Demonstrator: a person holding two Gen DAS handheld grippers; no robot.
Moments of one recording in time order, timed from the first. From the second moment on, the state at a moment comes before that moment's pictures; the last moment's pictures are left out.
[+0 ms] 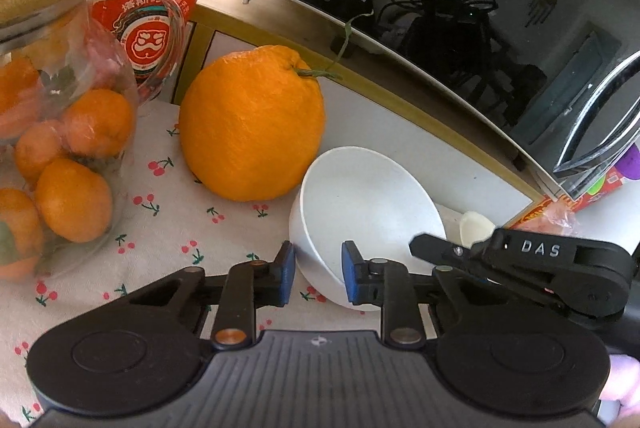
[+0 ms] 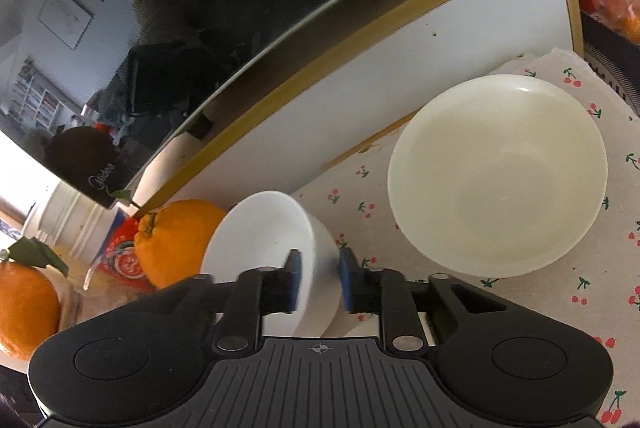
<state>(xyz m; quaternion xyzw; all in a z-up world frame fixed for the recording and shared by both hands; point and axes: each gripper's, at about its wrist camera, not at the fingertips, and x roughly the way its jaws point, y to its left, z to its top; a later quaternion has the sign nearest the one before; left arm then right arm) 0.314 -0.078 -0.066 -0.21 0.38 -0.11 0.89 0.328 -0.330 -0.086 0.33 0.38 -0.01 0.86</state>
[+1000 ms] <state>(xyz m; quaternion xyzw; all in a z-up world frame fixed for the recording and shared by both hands) 0.234 -0.074 -0.010 -0.20 0.40 -0.10 0.89 0.228 -0.315 -0.025 0.34 0.37 -0.01 0.86</state>
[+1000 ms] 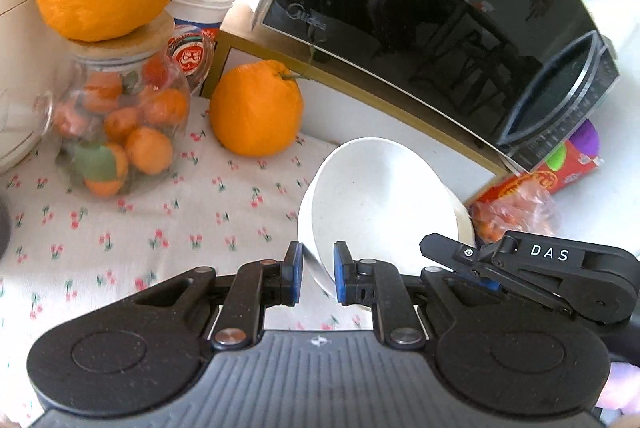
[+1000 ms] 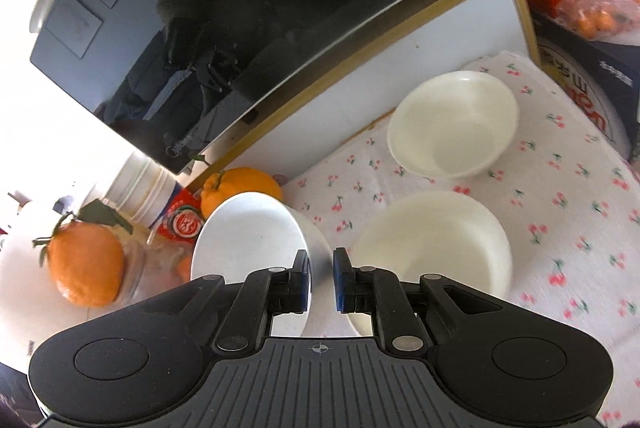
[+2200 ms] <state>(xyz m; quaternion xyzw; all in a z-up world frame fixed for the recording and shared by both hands) 0.152 -0.158 -0.033 -0.10 0.53 -0.23 0.81 0.067 -0.386 -0.036 0.43 0.45 -0.15 0.77</state>
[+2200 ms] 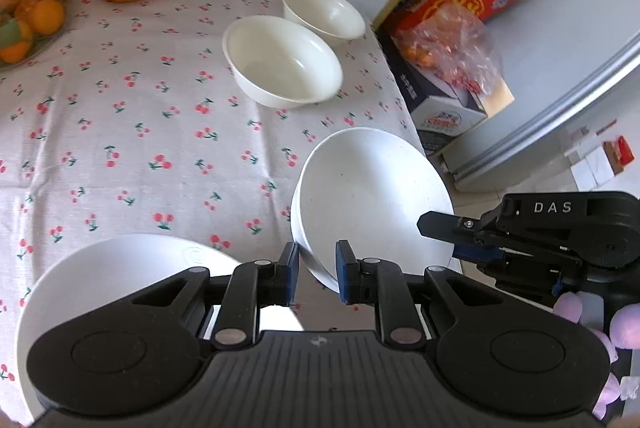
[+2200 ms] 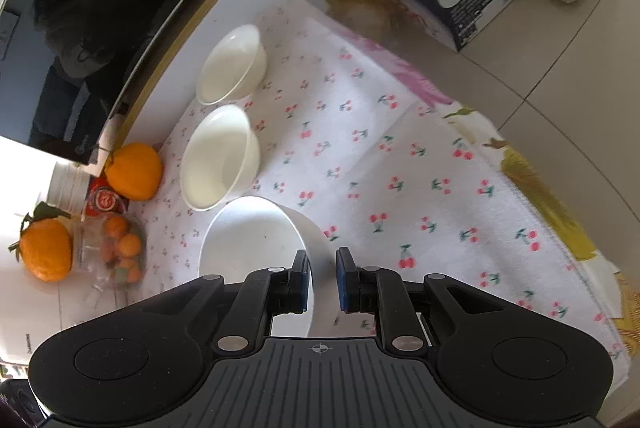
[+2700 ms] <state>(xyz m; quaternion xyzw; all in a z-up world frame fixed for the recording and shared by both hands) 0.147 -0.181 -0.048 -0.05 0.54 -0.22 0.81 0.062 -0.400 -0.060 0.44 0.48 -0.15 0.74</state>
